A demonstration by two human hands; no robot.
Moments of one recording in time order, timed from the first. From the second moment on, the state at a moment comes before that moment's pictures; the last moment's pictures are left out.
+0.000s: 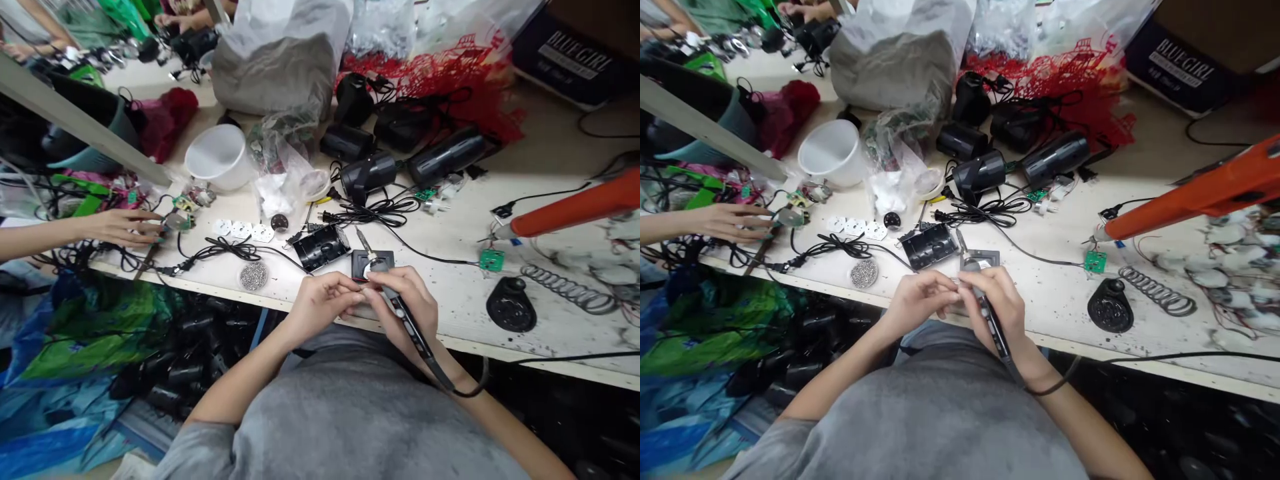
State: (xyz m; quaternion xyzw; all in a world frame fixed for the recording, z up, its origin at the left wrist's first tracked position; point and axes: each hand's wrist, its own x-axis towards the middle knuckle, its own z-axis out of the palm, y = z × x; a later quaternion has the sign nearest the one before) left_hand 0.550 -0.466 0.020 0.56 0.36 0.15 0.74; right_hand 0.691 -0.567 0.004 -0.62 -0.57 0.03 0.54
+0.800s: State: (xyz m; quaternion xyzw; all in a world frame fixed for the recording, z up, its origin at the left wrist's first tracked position) left_hand 0.559 -0.466 0.014 0.35 0.36 0.06 0.86; right_hand 0.695 -0.579 -0.011 -0.63 -0.57 0.01 0.52
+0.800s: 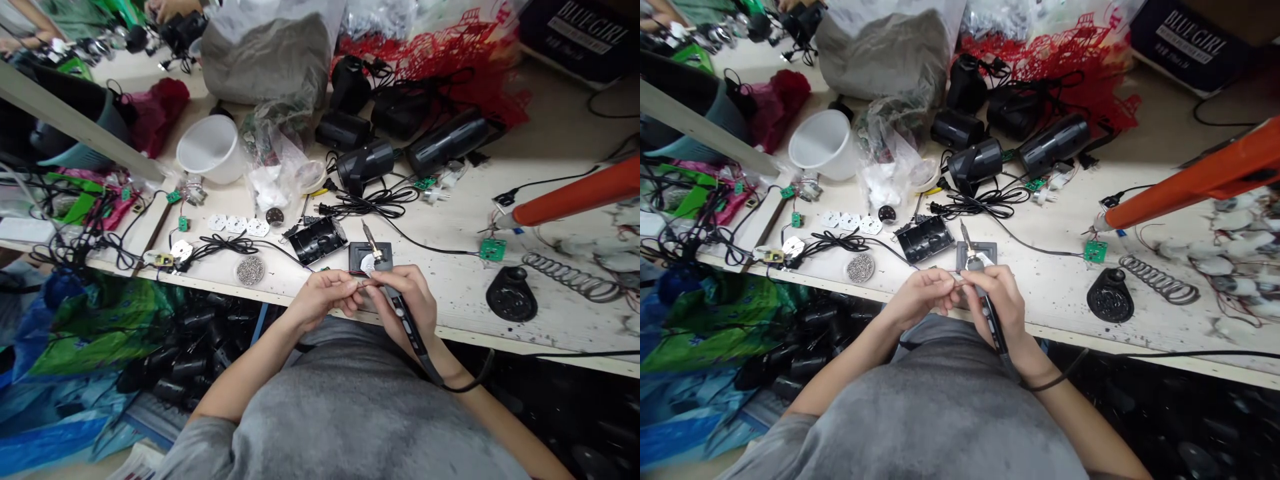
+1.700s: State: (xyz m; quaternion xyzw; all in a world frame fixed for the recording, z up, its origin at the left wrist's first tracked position) left_hand 0.557 -0.476 0.008 0.51 0.36 0.13 0.77; right_hand 0.693 -0.581 -0.010 -0.64 -0.54 0.04 0.54
